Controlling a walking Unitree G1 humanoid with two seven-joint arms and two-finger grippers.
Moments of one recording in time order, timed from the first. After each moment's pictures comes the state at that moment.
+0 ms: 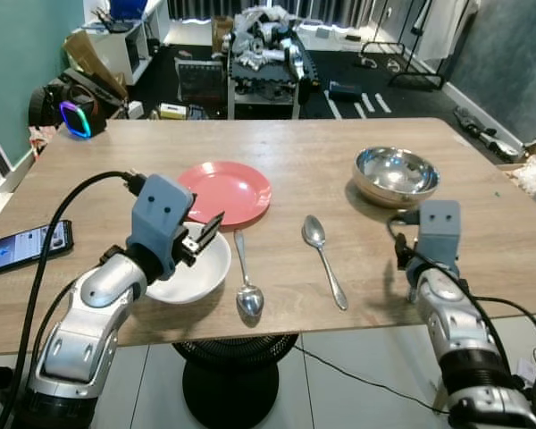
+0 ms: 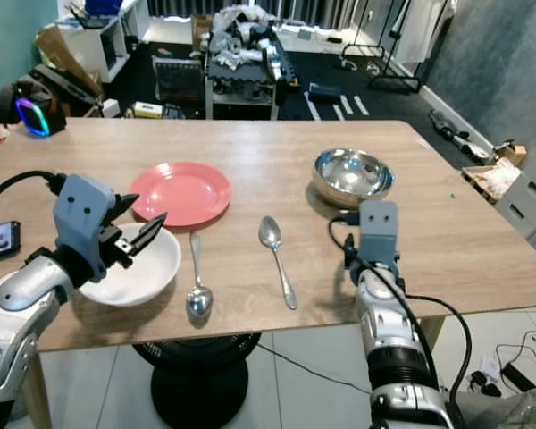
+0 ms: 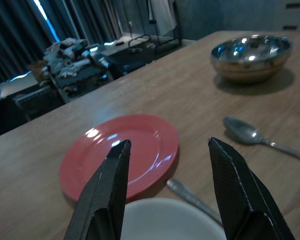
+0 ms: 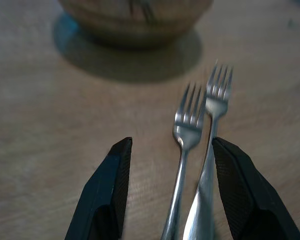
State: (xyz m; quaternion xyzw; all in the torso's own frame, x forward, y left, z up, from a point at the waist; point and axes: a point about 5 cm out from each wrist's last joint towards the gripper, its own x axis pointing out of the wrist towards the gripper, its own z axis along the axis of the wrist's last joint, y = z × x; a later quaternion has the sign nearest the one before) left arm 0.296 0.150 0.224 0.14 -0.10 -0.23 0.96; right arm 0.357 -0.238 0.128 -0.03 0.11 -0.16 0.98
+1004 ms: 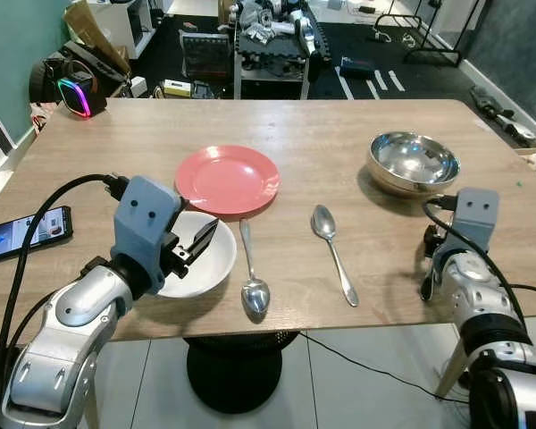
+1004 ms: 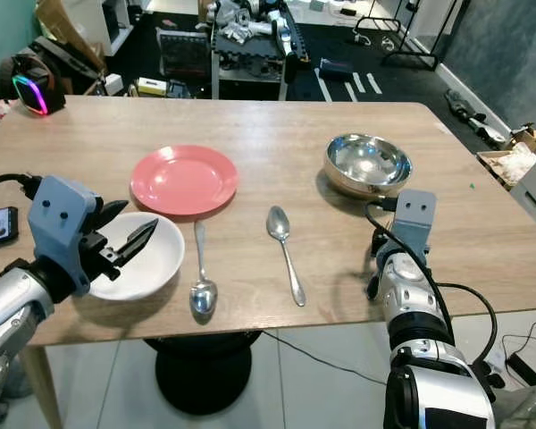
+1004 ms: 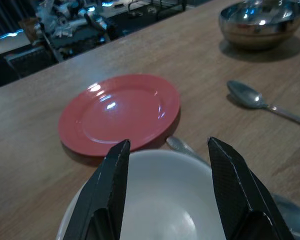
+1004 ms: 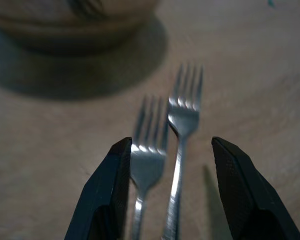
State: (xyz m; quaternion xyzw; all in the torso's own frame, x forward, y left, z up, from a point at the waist) left arm 0.269 0.158 0.227 0.13 -0.06 -0.22 0.96; right arm 0.369 -0.285 0.151 -0.01 0.09 -0.22 0.97
